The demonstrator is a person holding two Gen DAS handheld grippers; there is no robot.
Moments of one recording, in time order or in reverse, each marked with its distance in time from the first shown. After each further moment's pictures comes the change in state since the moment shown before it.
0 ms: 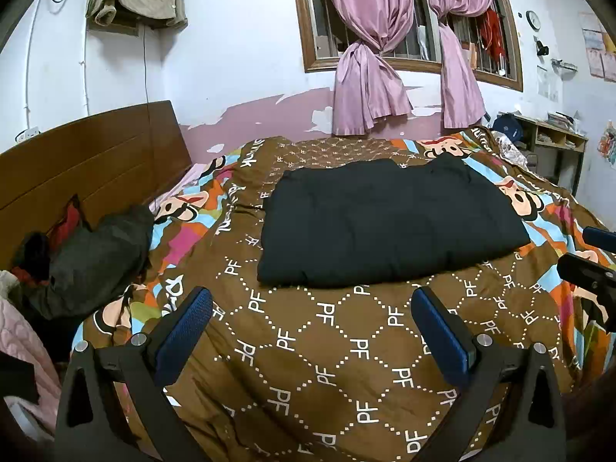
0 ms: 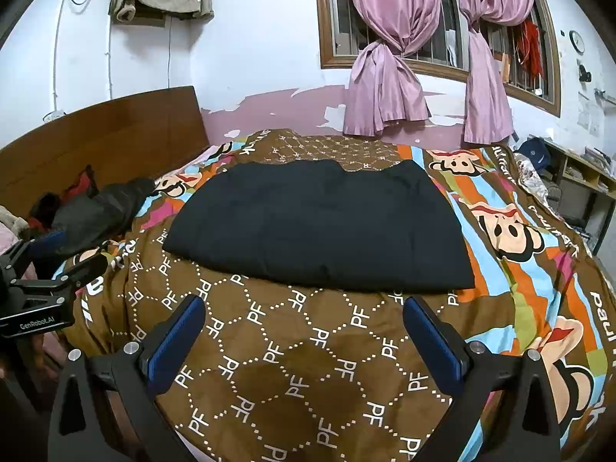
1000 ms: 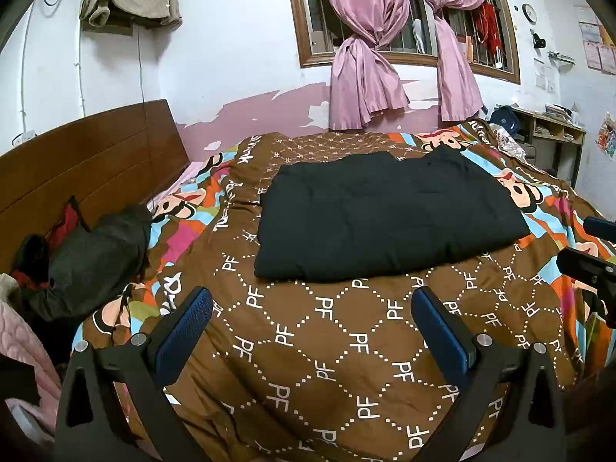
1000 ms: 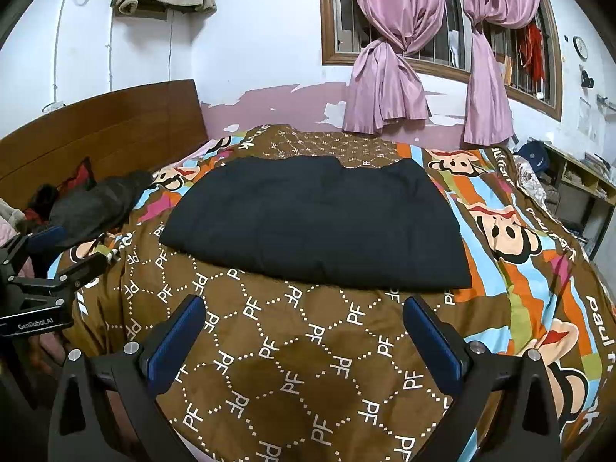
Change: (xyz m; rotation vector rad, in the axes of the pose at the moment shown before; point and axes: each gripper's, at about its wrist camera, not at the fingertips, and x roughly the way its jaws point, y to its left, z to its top) left arm 0.004 0.003 -0.004 0.020 0.017 -0.012; right arm 0.000 0.004 -0.001 -0.017 0.016 -0.010
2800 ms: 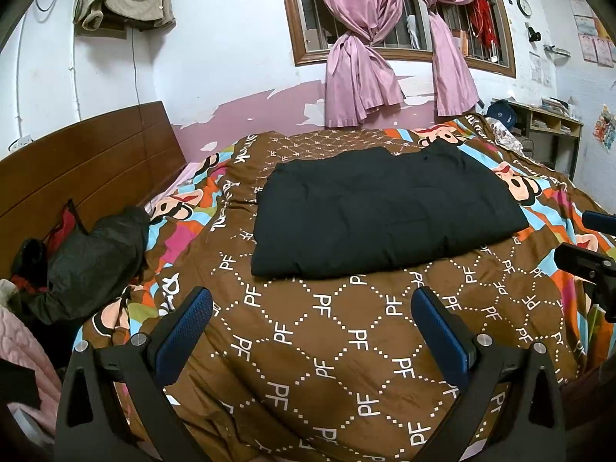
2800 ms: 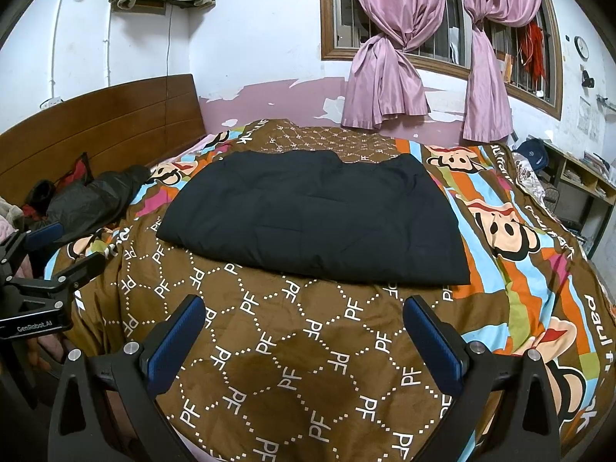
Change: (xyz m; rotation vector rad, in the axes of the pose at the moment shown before) left arm 0.002 -0.001 -0.002 0.009 0.006 -0.003; right arm 0.001 -0.006 -0.005 0.000 0.011 -0.001
